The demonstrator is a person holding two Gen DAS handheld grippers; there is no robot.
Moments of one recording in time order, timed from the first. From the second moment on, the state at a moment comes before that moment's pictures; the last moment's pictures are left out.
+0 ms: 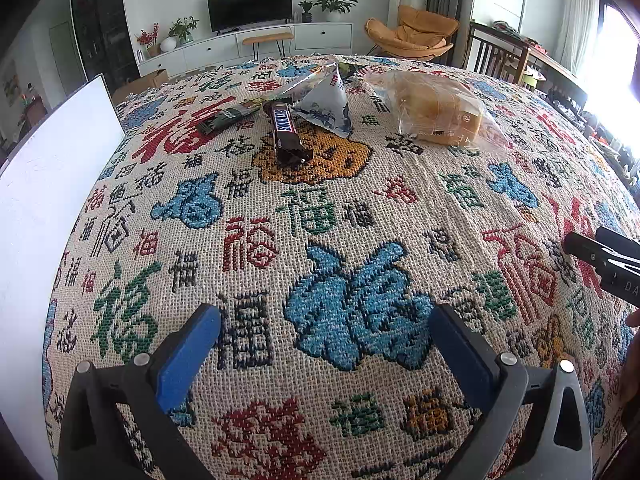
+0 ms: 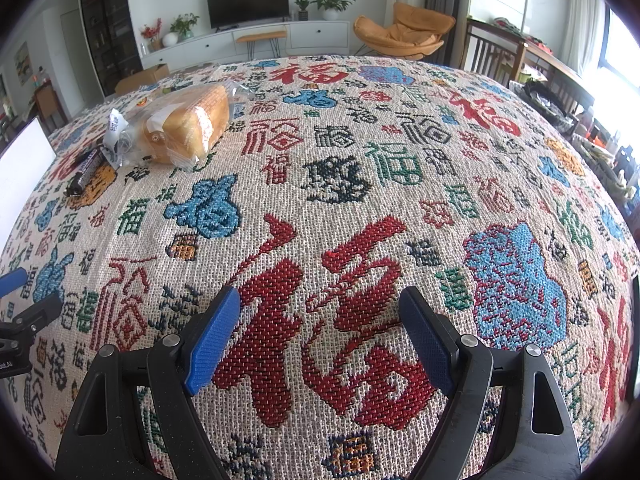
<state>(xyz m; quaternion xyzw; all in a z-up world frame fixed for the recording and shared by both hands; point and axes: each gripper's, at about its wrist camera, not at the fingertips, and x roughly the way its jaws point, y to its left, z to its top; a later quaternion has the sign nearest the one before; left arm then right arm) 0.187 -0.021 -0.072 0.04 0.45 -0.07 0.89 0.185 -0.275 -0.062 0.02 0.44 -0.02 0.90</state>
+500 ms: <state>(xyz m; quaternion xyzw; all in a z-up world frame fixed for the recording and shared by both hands) 0.183 -0.023 -0.071 0.03 0.48 -0.07 0.88 0.184 -0.274 -0.062 0.02 0.44 -0.02 0.90</state>
